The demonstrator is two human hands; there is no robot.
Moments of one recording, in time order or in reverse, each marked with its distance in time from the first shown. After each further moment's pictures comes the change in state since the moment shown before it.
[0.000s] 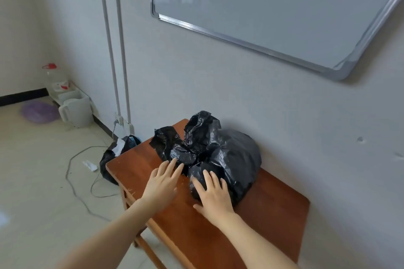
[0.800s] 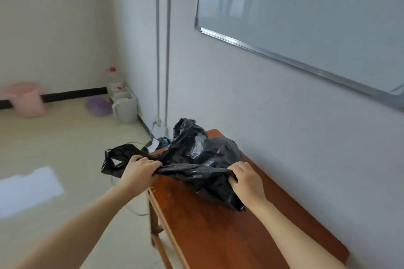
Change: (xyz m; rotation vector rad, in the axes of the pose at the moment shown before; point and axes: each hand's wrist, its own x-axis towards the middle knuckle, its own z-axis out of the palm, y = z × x) left_hand -0.032 -0.071 -0.054 0.100 0.167 -0.225; right_hand 0.041 0.053 -0.058 0.362 0.450 -0.225
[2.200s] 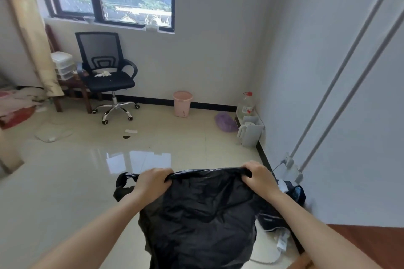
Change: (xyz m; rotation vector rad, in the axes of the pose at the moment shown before) left_hand -0.228 -0.385 -0.078 -0.172 0.119 -0.695; right_hand 0.191 -0.408 0.209 0.265 -0.436 -0.373
